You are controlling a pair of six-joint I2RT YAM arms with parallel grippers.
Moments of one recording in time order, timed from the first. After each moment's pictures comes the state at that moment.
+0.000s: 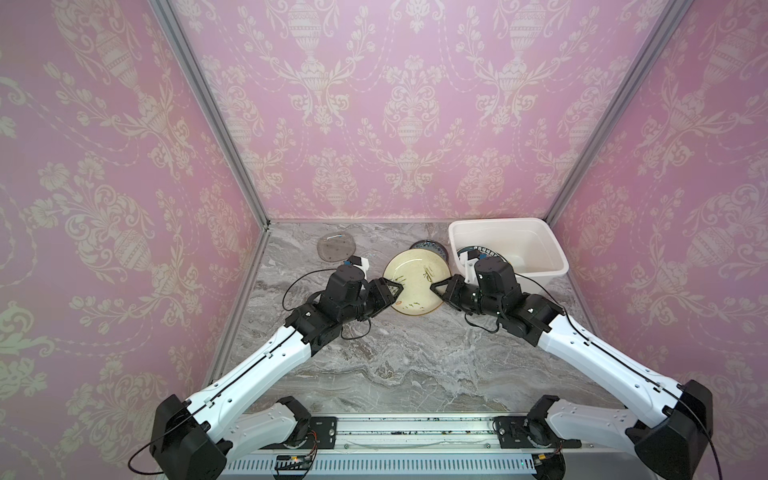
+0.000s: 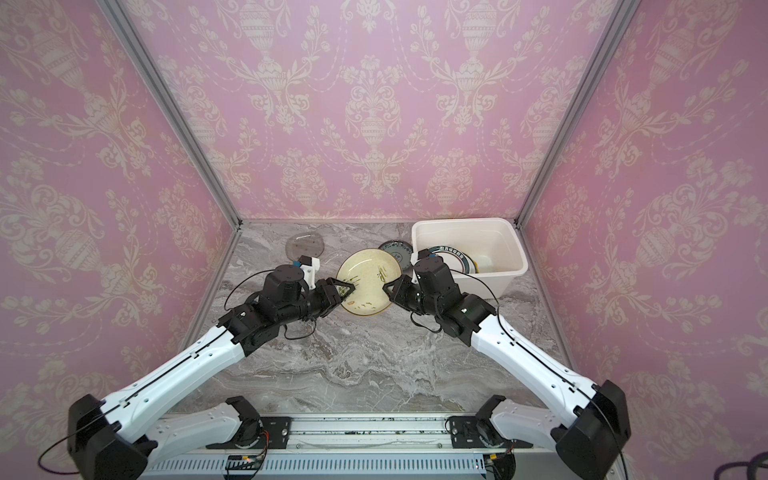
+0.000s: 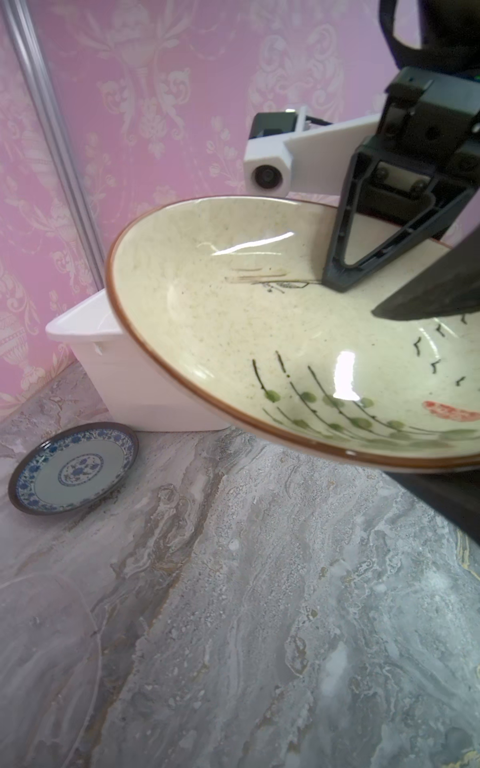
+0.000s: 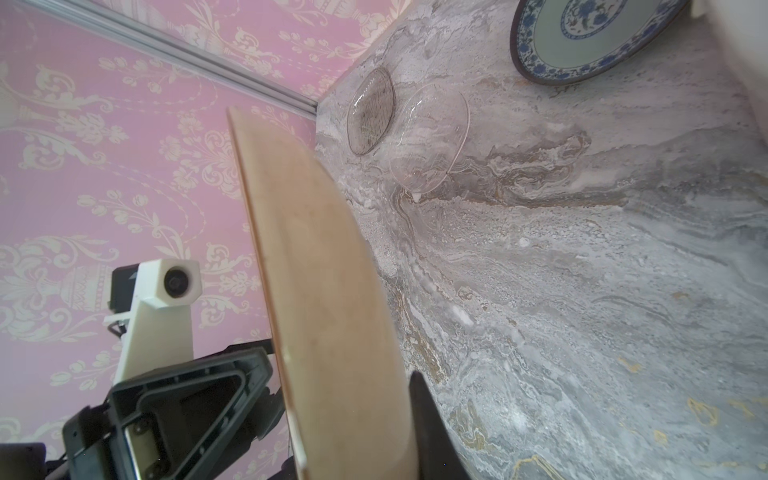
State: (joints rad) left arm -0.64 1.09 0.94 -0.31 0.19 -1.08; right arm 0.61 1.16 1.03 -0.41 -0.15 1.00
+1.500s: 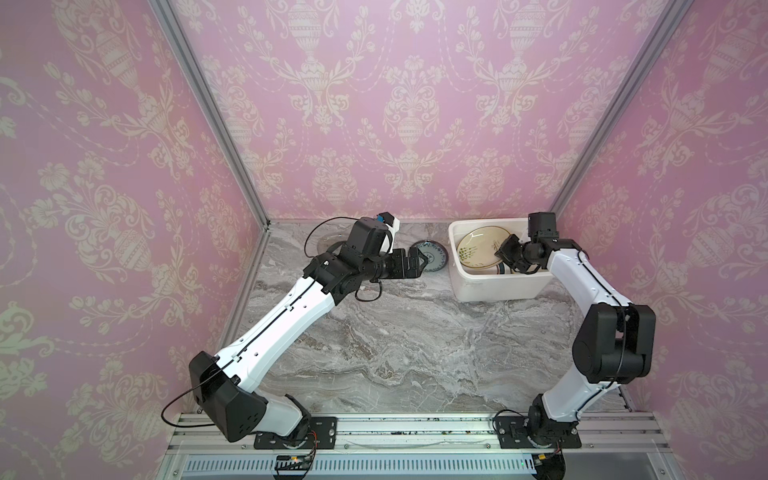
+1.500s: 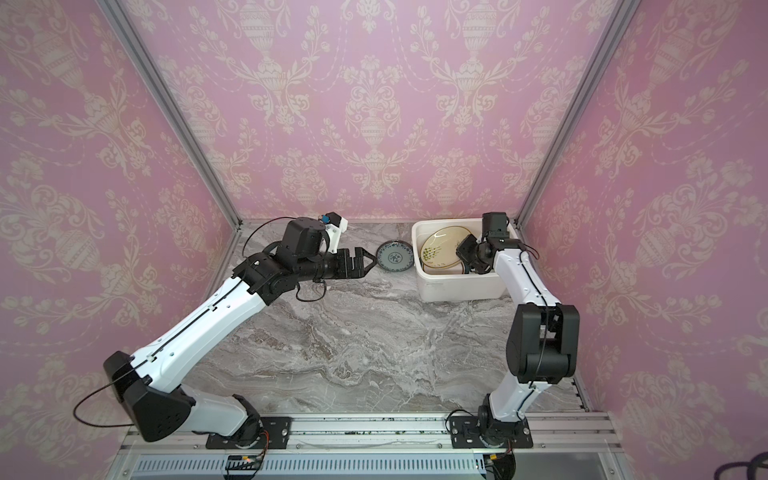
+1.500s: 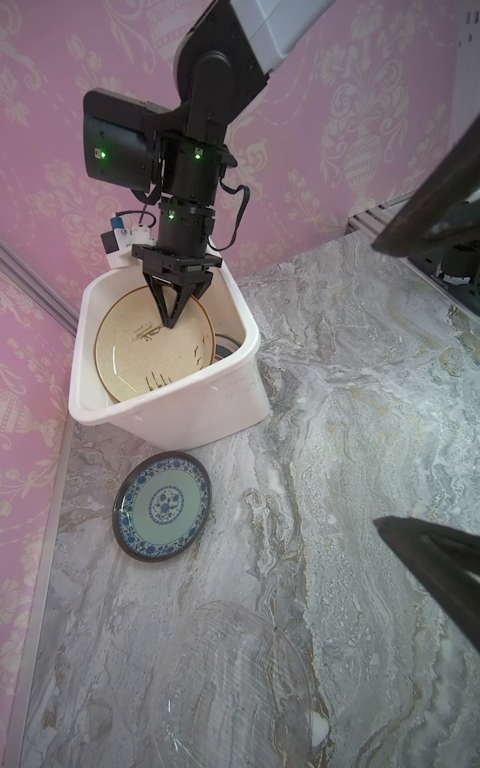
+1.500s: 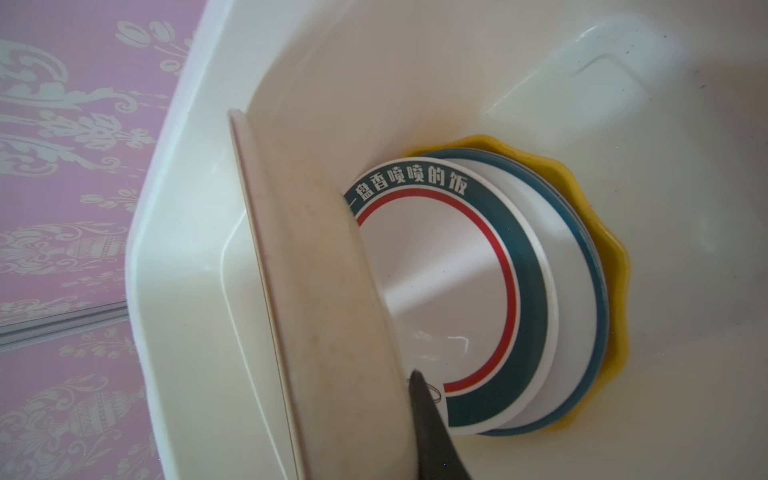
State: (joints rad) left arm -0.64 1.44 1.50 -0.67 0.20 -0.60; right arm -0.06 1.71 1.40 -0.61 -0.27 0.71
